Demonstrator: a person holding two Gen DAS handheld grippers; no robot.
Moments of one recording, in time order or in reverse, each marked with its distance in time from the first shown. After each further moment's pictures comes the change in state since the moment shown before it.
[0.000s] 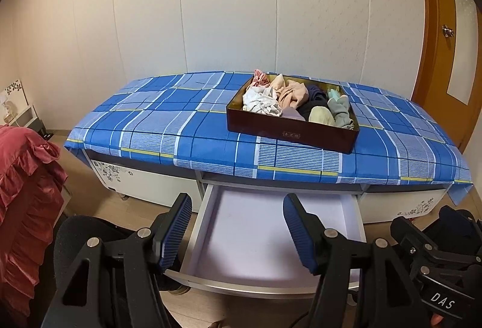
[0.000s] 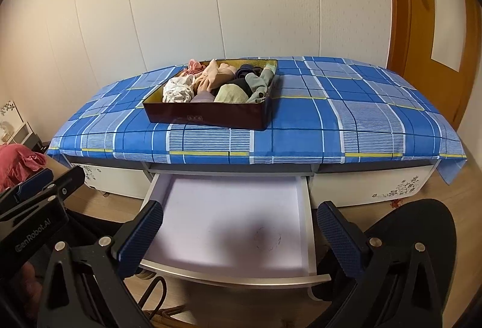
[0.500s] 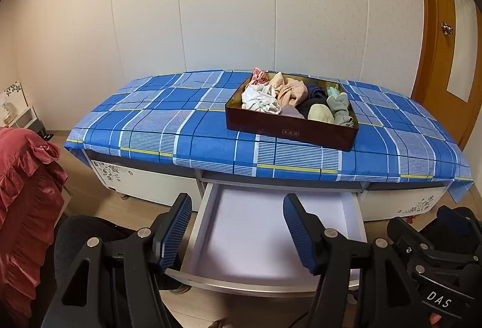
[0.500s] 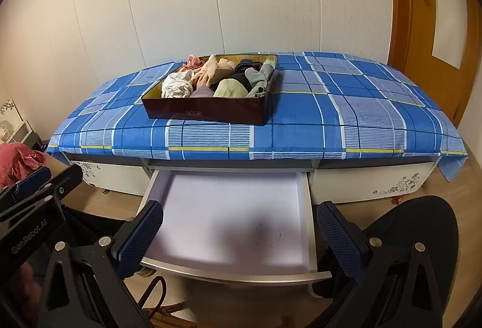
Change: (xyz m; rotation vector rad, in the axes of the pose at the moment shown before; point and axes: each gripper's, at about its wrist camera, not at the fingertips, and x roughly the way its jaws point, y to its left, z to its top) left arm 0.000 -0.002 -0.001 0.007 0.007 0.001; right arm 0.005 -0.001 -0.001 0.002 0.023 0.000
